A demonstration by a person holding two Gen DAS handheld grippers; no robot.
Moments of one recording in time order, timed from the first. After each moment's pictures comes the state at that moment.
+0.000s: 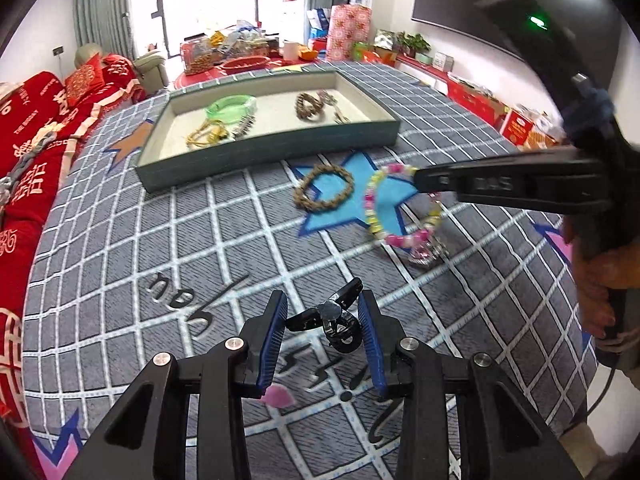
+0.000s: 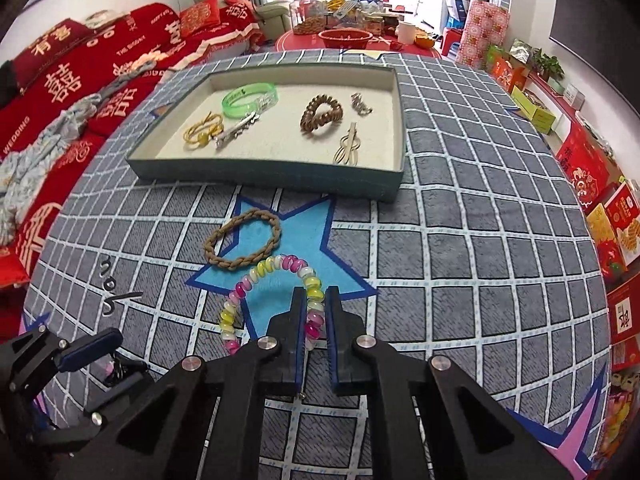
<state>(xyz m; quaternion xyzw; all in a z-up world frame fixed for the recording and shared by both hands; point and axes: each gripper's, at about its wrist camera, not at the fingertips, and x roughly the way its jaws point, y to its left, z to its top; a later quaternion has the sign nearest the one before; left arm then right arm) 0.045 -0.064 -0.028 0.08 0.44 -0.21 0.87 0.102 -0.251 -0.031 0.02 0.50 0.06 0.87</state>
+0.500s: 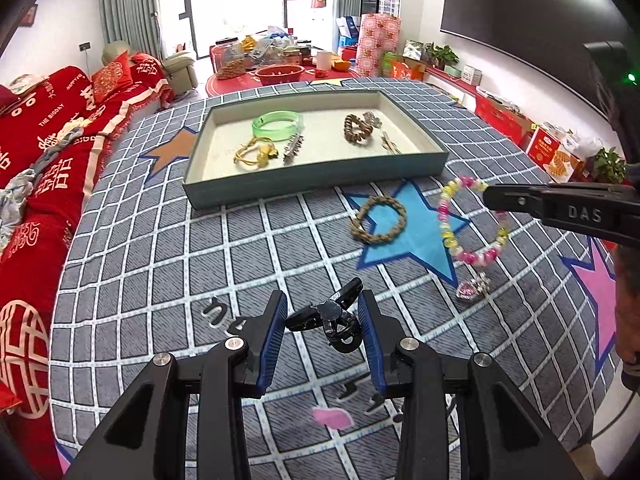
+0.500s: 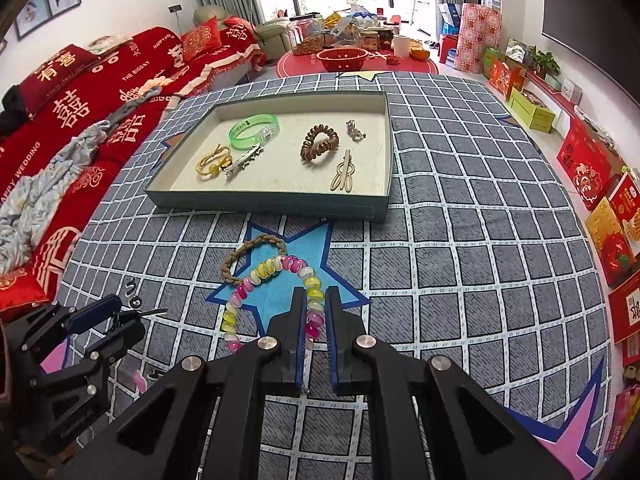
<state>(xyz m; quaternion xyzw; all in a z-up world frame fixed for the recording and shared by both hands) 0.072 -0.042 -0.012 0.07 0.43 -0.16 0.89 0.095 -0.263 -0.007 0.05 0.47 0.07 0.88</state>
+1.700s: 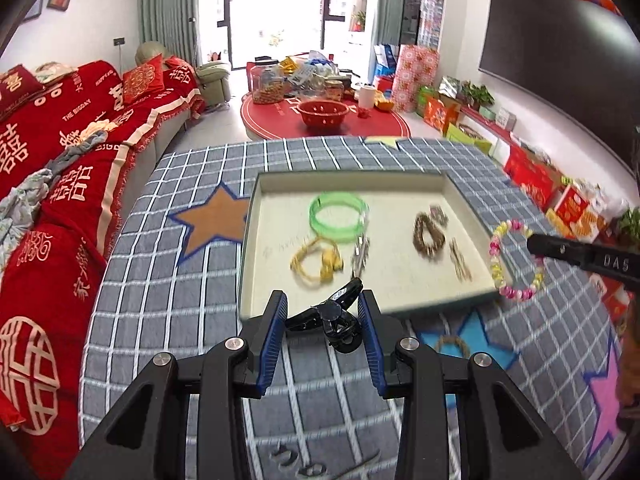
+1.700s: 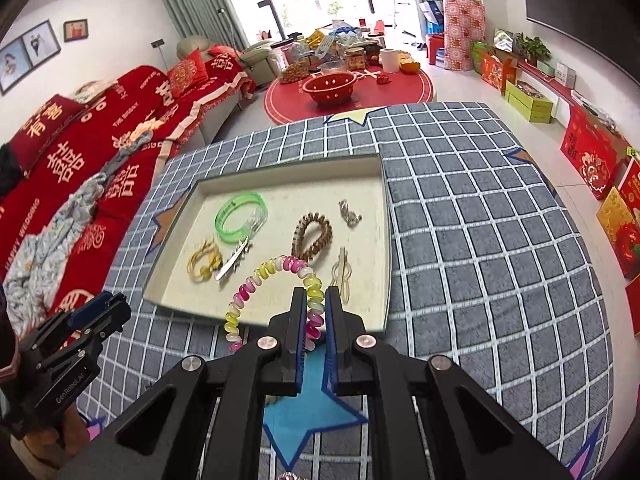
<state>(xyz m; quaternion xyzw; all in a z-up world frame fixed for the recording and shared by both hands) 0.189 -0.017 0.031 0.02 0.39 -0.11 0.91 0.189 -0.287 0.026 0.12 0.45 0.06 0.89</state>
